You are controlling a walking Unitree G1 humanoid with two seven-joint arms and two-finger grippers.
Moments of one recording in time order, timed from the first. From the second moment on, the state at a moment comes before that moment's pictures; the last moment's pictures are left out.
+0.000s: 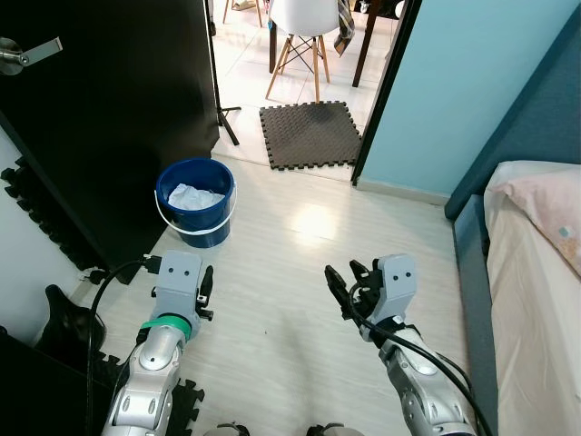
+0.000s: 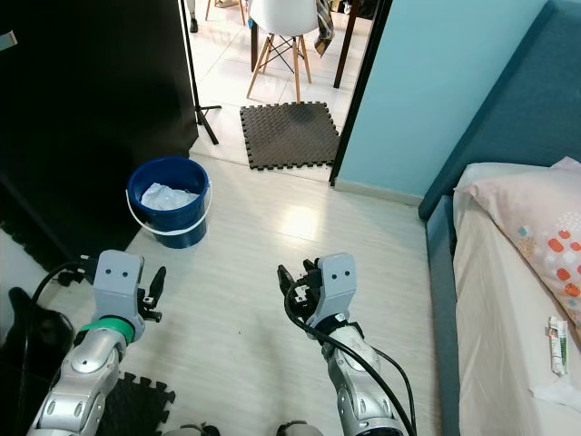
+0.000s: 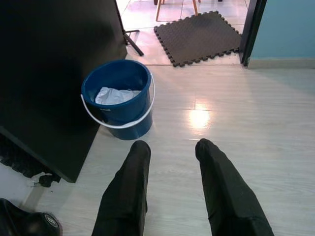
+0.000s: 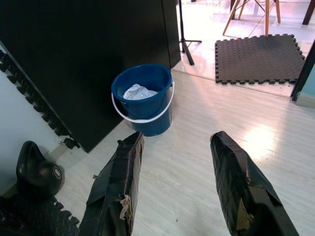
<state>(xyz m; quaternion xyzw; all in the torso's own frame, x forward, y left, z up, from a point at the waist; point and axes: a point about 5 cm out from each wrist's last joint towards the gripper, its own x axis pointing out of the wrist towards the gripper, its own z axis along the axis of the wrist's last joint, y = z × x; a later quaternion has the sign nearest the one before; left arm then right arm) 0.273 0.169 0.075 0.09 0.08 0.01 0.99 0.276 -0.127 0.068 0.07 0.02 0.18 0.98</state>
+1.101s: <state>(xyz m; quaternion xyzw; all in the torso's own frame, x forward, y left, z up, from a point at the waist) 0.273 0.171 0.075 0.09 0.08 0.01 0.99 0.276 -0.125 0.067 0.07 0.02 0.17 0.98</state>
